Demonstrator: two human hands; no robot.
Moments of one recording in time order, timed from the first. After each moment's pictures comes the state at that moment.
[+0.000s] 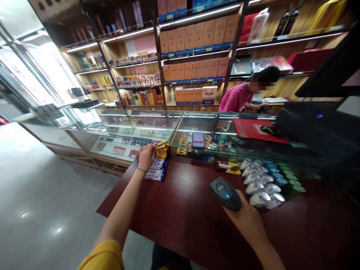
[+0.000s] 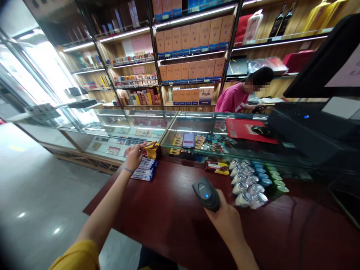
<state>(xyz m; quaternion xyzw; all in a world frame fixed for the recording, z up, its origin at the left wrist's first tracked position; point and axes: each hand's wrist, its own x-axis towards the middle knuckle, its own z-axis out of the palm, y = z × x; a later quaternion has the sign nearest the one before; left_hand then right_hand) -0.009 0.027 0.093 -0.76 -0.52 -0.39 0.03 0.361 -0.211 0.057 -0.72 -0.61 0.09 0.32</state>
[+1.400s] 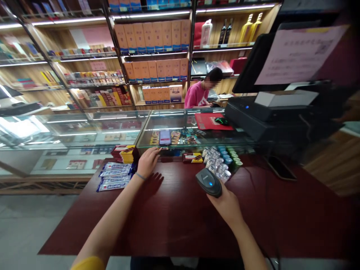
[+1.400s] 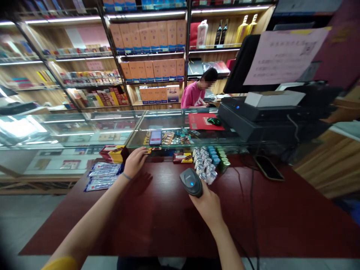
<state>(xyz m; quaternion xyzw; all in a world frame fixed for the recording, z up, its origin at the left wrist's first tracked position) 0.142 0.015 0.063 -0.85 -0.33 -0.40 -0.09 0.415 -0.245 0.049 -0.78 -0.53 0.03 0.33</state>
